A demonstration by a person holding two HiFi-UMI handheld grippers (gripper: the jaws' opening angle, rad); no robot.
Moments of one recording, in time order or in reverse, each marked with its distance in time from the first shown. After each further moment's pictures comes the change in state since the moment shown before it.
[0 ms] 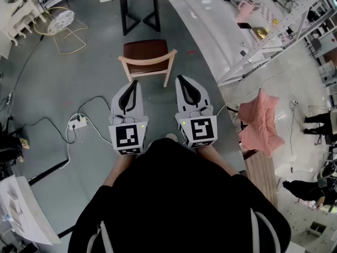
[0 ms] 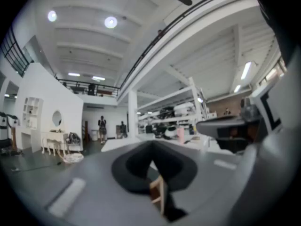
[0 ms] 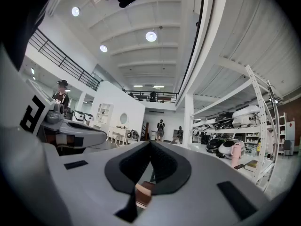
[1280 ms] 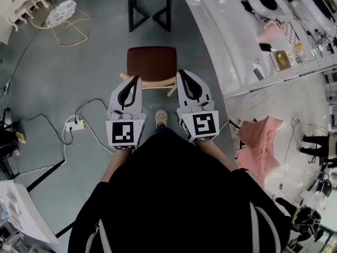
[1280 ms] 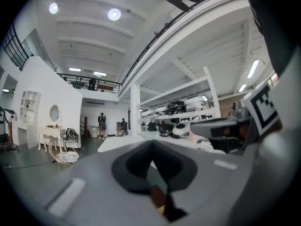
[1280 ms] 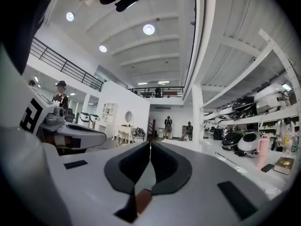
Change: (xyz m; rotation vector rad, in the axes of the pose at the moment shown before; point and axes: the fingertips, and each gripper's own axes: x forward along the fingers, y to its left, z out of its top) left arm 0.195 0.090 -0.040 -0.024 0.024 0.018; right arm 0.221 -0.070 -0.050 0.041 0.025 0.130
